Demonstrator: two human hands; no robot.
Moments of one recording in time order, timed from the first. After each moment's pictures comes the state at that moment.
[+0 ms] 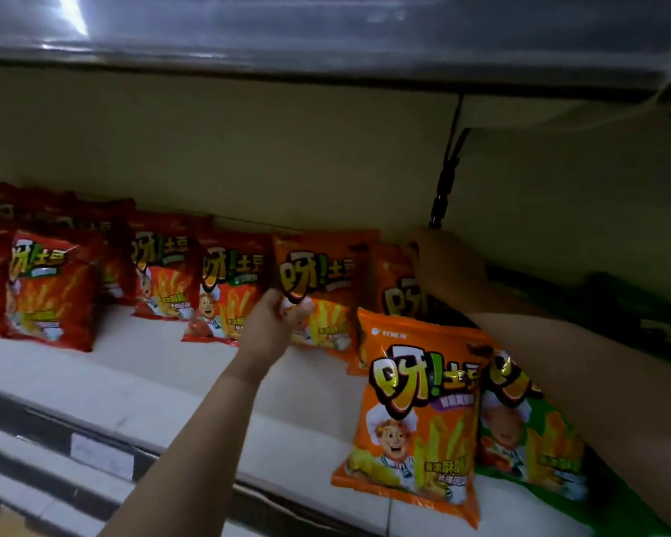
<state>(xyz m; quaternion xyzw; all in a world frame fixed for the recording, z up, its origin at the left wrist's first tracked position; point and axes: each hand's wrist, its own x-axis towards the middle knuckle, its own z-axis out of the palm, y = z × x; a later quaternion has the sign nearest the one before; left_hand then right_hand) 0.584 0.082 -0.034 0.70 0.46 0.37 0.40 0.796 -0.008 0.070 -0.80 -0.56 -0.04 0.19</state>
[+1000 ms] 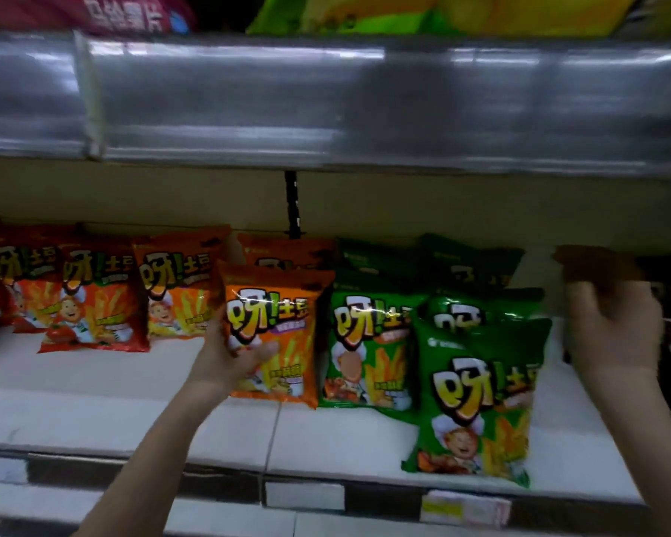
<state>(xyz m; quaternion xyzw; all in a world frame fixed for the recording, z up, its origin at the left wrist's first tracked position) 0.622 -0.043 -0.015 0.69 0.41 0.29 0.52 0.893 -0.299 0.070 -0.76 -0.28 -0.14 0.57</state>
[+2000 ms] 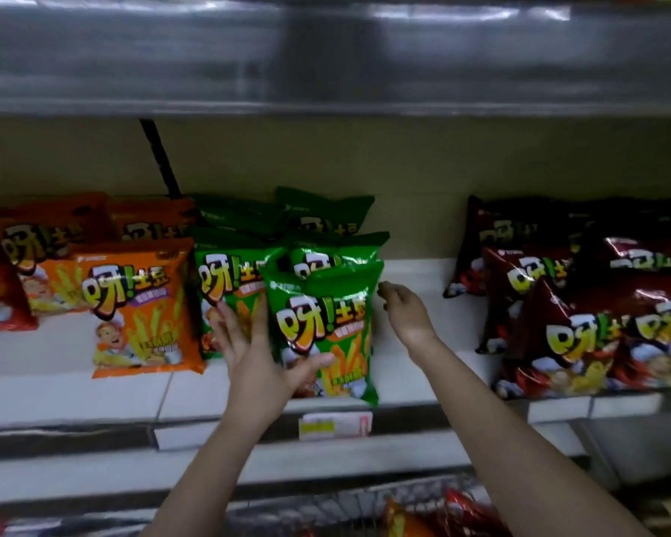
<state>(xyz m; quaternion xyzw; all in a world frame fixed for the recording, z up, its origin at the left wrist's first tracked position) 0.726 -0.223 -0.020 0.81 0.40 0.21 0.36 0.926 -0.305 -0.021 -0.78 -0.21 0.24 0.53</state>
